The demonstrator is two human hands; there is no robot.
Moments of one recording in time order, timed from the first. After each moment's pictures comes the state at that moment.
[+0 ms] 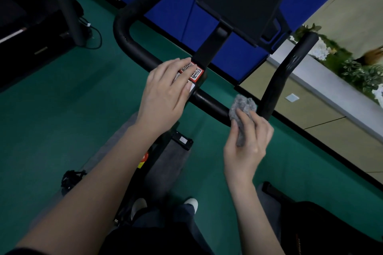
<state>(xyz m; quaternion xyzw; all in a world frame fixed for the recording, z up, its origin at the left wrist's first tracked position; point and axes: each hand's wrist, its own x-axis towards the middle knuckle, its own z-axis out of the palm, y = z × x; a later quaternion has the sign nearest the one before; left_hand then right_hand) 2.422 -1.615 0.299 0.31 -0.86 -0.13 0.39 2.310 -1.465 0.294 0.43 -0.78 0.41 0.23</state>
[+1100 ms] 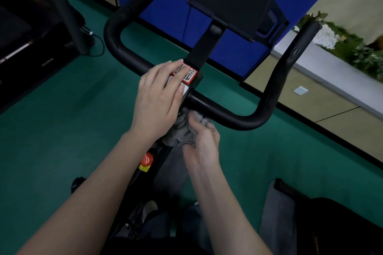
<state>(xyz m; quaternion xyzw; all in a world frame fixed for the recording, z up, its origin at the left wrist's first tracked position) 2.420 -1.616 0.294 0.32 -0.86 -0.12 0.38 2.365 -1.523 0.305 -0.13 -0.47 0.75 -0.44</state>
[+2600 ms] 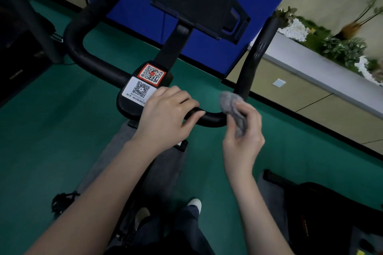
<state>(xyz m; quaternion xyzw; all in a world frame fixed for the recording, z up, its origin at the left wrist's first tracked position) 2.380 -1.576 0.318 0.23 -0.93 -0.10 0.29 2.282 -1.452 0.316 0.36 -0.78 0.50 0.12</state>
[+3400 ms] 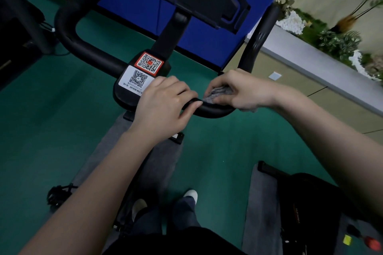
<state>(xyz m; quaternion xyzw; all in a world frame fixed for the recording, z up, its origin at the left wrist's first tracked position) 2.382 -1.578 0.316 0.21 -0.93 -0.09 0.29 2.206 -1.510 0.406 0.63 -0.72 -0.02 -0.27</state>
